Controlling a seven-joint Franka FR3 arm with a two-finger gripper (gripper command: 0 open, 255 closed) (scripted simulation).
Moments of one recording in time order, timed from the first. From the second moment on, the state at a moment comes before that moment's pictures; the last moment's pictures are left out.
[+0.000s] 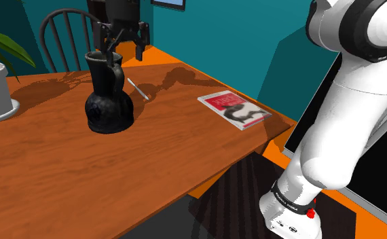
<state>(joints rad) 0.14 0.11 0.45 -1.47 -0.12 1.66 0.45</state>
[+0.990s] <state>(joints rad) 0.16 0.17 0.46 -1.48 -0.15 1.74 0.49</state>
